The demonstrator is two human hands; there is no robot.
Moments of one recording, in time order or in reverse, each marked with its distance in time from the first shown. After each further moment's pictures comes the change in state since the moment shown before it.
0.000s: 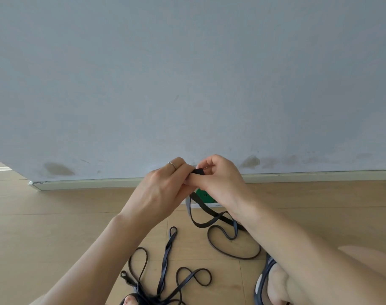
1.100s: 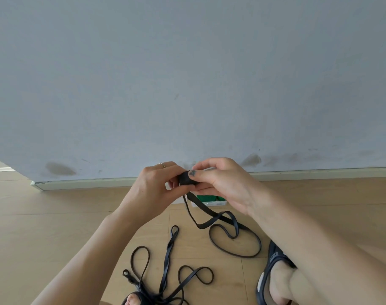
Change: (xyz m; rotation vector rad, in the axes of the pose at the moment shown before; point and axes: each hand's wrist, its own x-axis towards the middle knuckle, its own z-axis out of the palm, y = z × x) left_hand -0.006 -0.013 -0.003 -0.283 -0.064 -0.223; right_hand 0.005 0.001 -0.016 0.225 -0.218 0.069
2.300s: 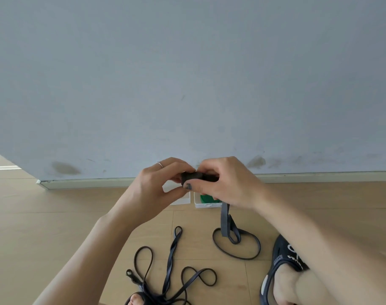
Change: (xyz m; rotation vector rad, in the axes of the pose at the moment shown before) left_hand -0.009 0.000 -0.017 -0.065 -0.031 0.080; right_hand 0.009 0.002 -0.007 -0.696 -0.102 -0.457
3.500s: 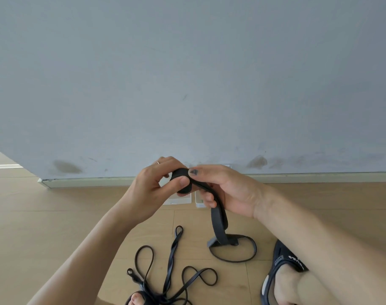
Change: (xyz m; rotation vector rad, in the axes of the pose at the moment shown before) left_hand 0.001 0.006 -0.007 -0.148 -0.037 -0.210; right_hand 0.001 -0.003 0.010 0.844 -0.310 0.272
